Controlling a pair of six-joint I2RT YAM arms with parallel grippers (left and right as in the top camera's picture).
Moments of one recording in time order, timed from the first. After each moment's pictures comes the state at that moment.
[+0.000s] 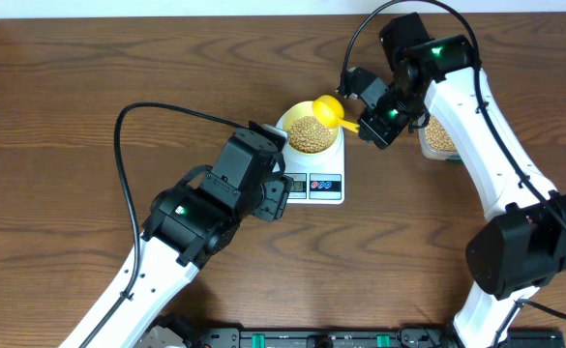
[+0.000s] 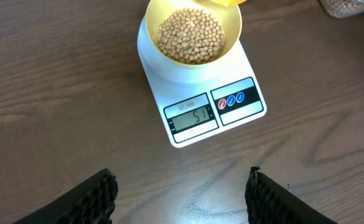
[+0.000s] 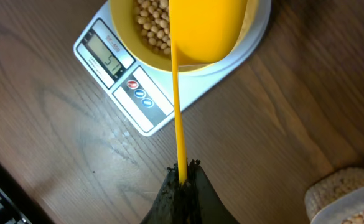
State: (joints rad) left arm -0.61 1.18 1.13 -0.89 -0.08 -0.17; right arm 0.31 1.93 1.84 -1.32 -0.31 -0.52
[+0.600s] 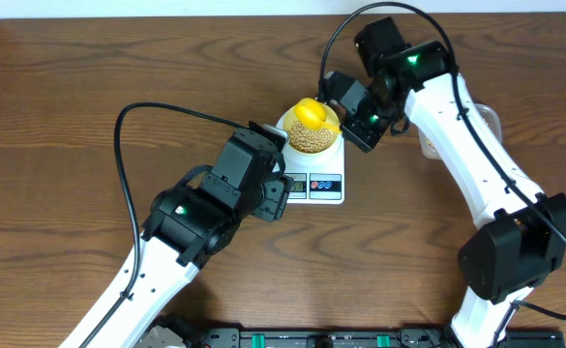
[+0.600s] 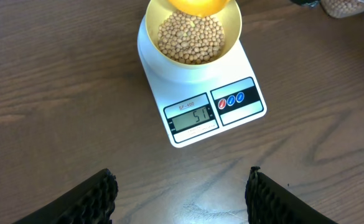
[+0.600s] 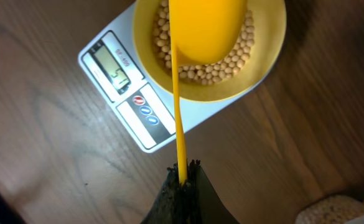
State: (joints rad) left arm -0.61 1.18 1.13 -0.89 -0.08 -0.17; right arm 0.40 1.93 1.84 -1.26 -0.24 -0.52
